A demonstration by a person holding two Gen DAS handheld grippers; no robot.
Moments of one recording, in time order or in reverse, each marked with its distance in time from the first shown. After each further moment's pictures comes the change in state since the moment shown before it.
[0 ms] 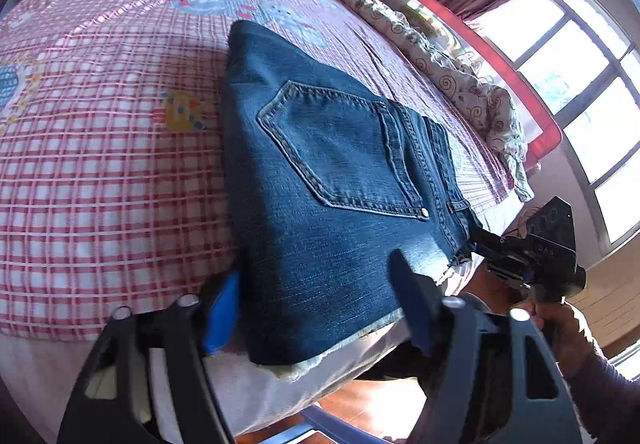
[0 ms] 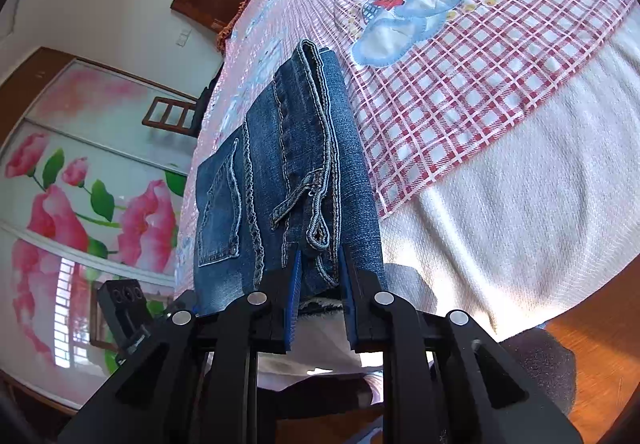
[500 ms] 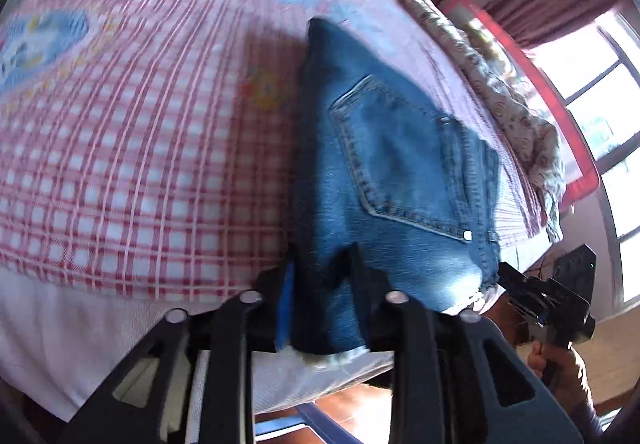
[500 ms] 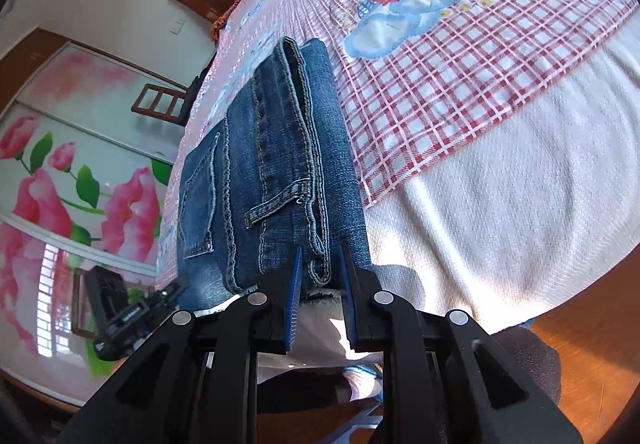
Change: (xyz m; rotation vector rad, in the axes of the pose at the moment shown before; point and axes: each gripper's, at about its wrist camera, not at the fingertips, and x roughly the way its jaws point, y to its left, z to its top) left arm -0.006 0.036 -0.009 -0.228 -0.022 0.071; right arm 0.008 -0.001 -0.005 -0.035 0.018 -0.052
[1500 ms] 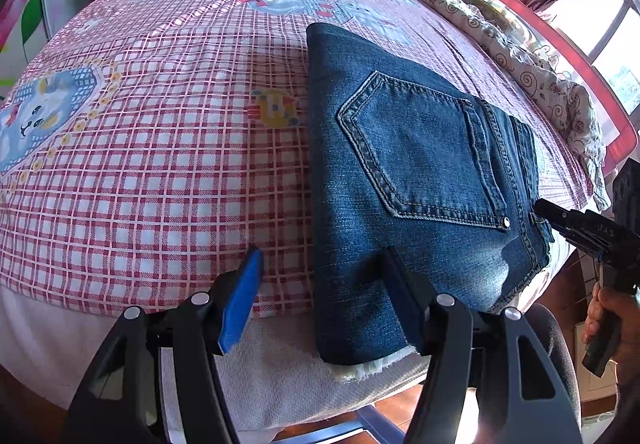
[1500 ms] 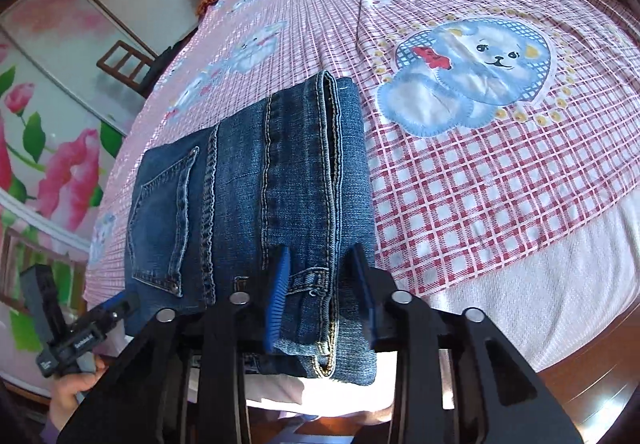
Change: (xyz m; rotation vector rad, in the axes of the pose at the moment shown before) left arm 0.004 -0.028 0.008 0.199 0.003 0.243; right arm 0.024 0.049 0.046 -0.225 -0.011 -0.263
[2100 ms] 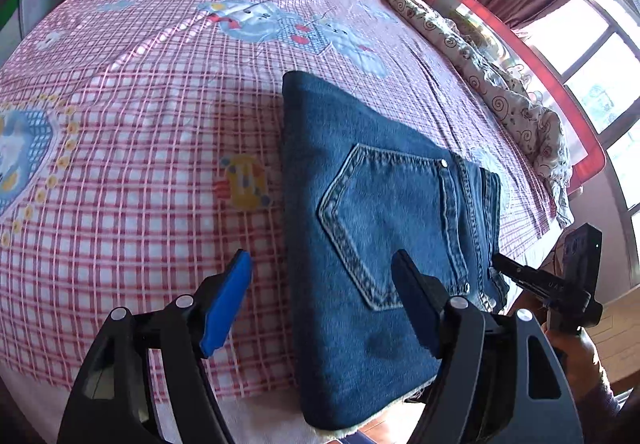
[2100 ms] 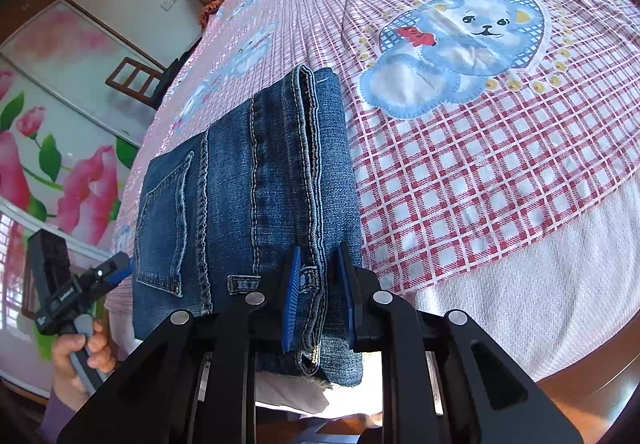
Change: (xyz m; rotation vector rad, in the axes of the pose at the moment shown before) left arm 0.005 0.012 0.065 -0.020 0.014 -0.183; right arm 0.007 -0.023 -0.005 0.082 0.001 0.099
